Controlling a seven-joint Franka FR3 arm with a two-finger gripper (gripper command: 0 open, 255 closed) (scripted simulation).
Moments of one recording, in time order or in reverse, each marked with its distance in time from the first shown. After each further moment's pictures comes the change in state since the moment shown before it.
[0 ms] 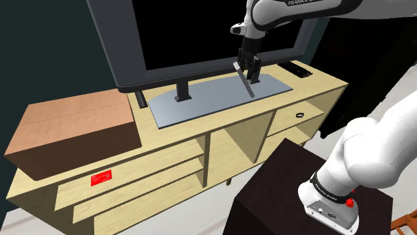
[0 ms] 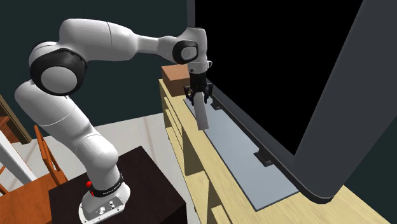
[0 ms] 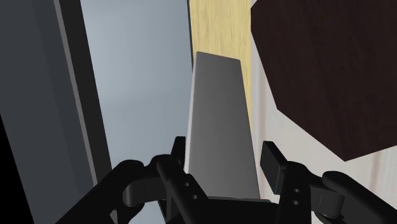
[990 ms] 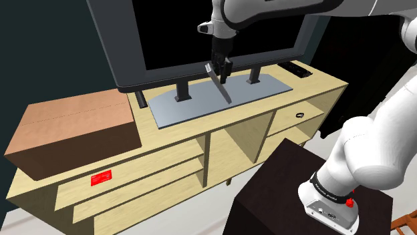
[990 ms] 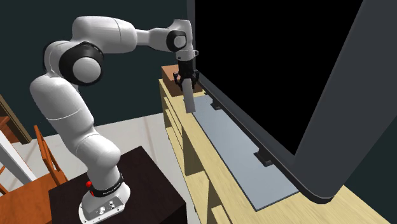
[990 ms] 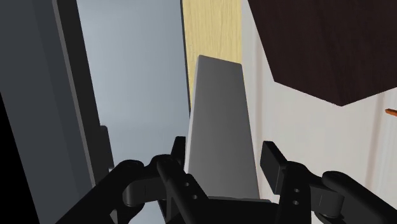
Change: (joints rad) arm 0.111 0.130 0.145 0.173 0.047 -0.059 0.233
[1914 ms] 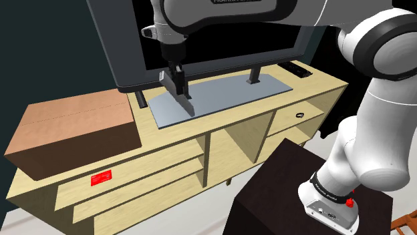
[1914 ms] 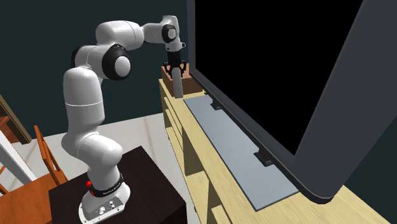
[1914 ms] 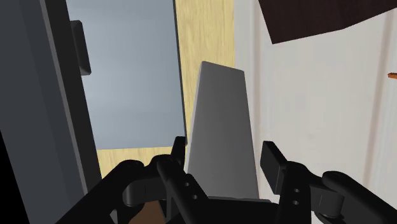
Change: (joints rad) arm 0.137 0.335 0.126 0.430 0.014 -0.107 0.256
